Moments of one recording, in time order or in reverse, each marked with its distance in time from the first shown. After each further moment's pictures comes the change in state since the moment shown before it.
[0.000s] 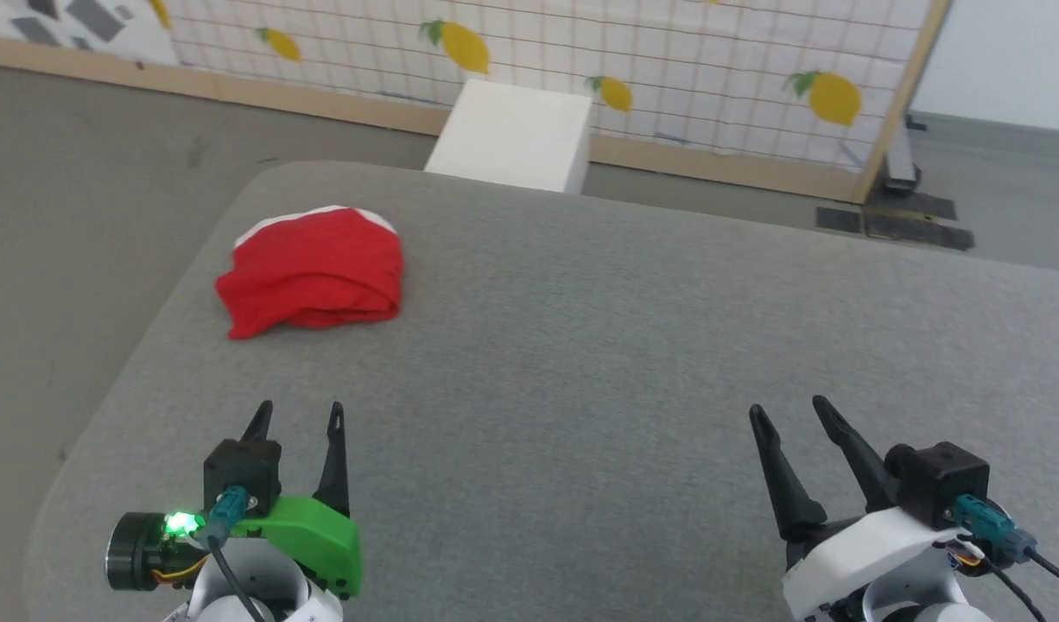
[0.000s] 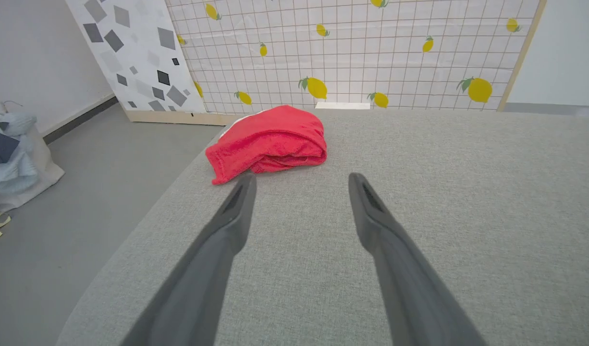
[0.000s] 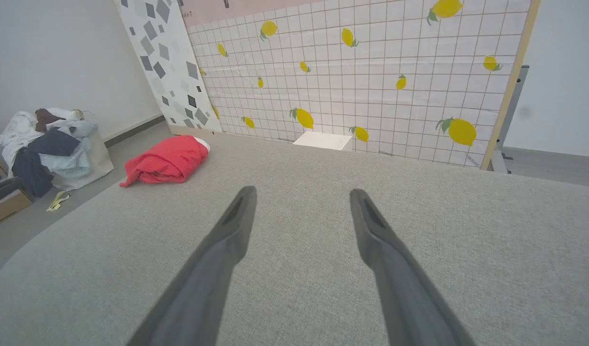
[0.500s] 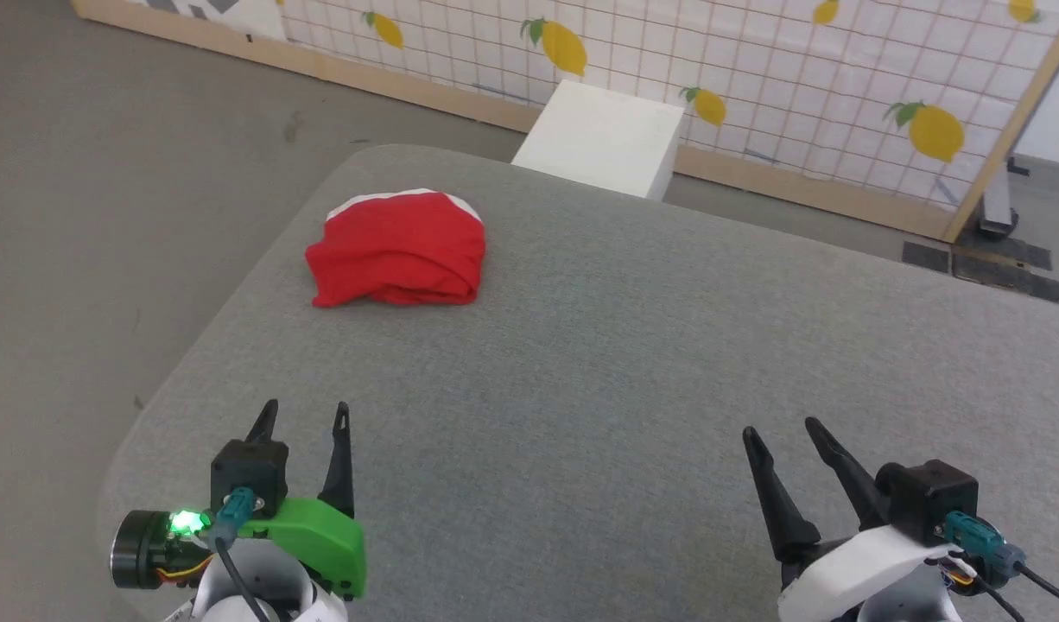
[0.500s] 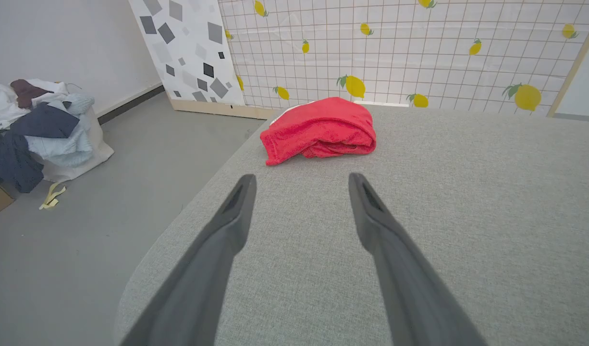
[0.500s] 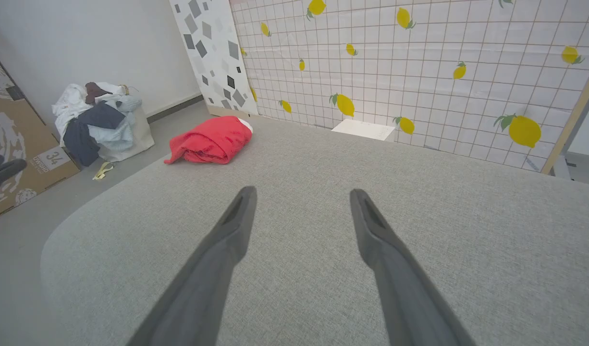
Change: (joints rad) left arm -0.001 0.009 -0.019 -0.002 0.001 0.008 -0.006; right arm 0.034 0.003 0.010 -0.001 -0.001 0.000 0.008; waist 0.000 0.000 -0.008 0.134
